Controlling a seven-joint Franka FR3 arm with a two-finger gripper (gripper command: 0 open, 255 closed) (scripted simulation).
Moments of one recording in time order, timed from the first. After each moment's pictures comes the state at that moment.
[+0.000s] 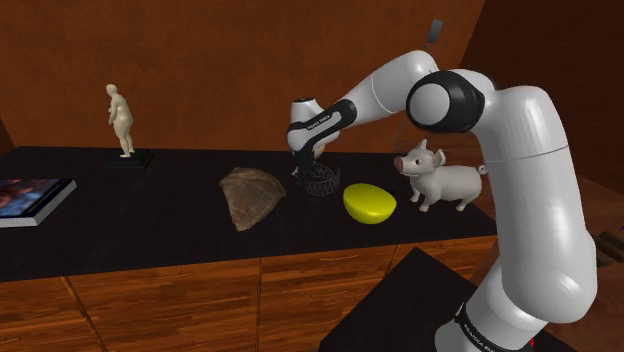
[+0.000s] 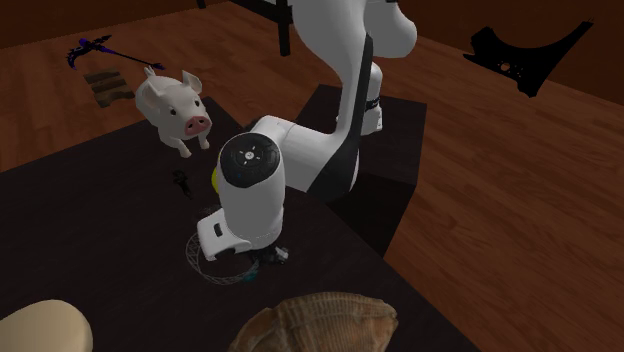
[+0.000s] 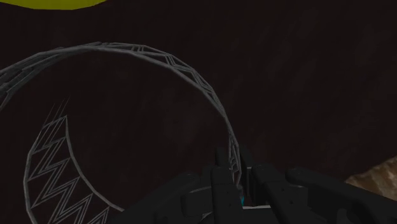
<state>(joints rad) -0.01 0.62 -0.07 -1.64 -0.14 2.23 -0.02</state>
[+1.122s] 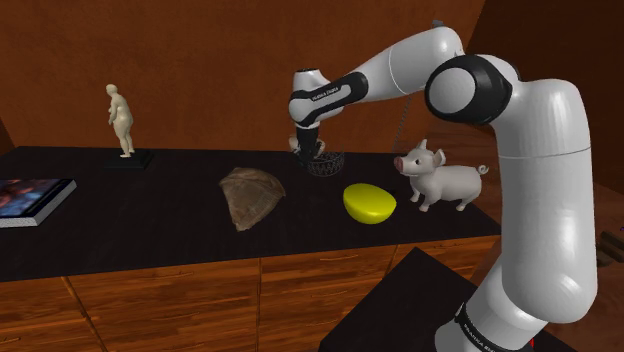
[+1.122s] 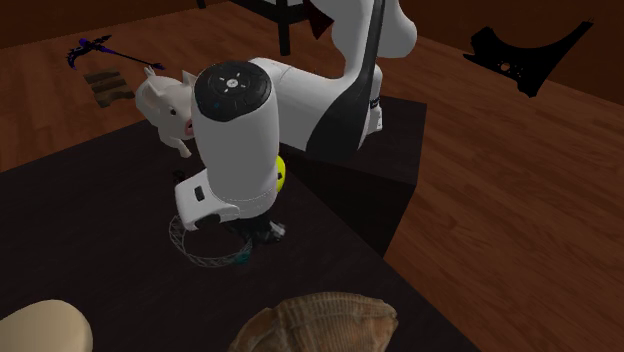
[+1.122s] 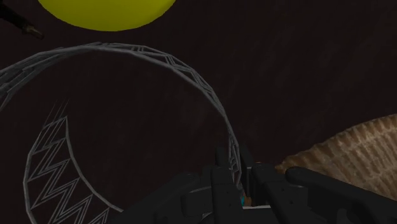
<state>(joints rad) -0.01 0.50 -0.06 -1.59 -0.14 2.07 -0.04</state>
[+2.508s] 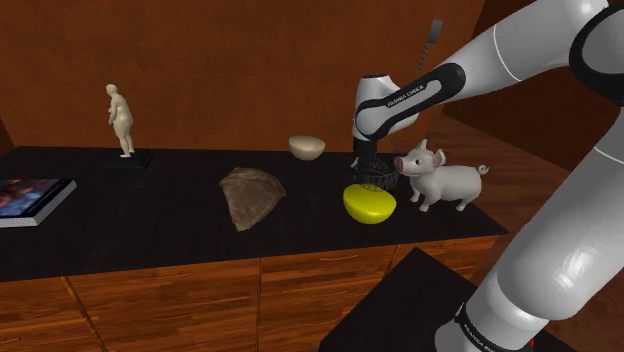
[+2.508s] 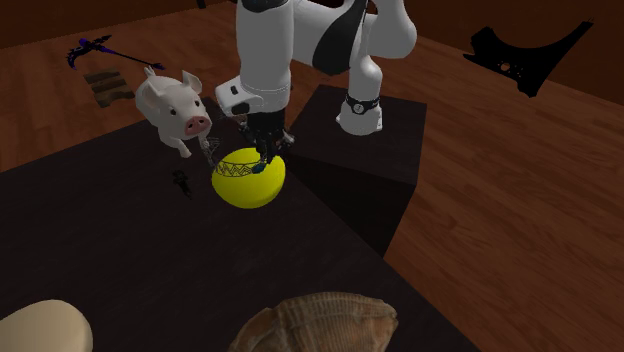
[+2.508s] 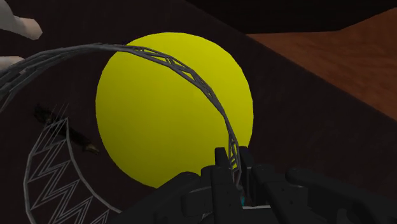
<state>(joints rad) -0.09 -0.07 -0.14 -2.33 -0.21 2.26 -0.13</state>
